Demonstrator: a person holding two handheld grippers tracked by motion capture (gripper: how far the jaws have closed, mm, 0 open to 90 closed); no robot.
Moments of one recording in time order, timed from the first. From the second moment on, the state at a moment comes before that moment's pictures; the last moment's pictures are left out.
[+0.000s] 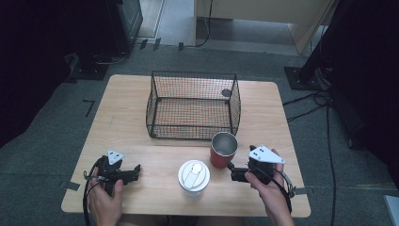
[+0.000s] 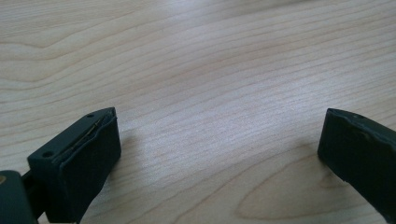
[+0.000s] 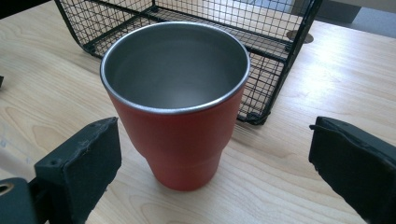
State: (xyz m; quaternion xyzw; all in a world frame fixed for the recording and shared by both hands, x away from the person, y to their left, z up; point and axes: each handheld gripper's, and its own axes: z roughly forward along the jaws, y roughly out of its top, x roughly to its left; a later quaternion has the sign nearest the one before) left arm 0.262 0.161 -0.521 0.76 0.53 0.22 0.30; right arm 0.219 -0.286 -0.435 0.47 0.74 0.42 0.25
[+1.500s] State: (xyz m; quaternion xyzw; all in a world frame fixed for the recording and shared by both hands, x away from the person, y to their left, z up) left arm 0.262 0.161 -0.521 0.76 0.53 0.22 0.30; right arm 0.257 -0.244 -0.440 0.48 0.74 0.40 0.23
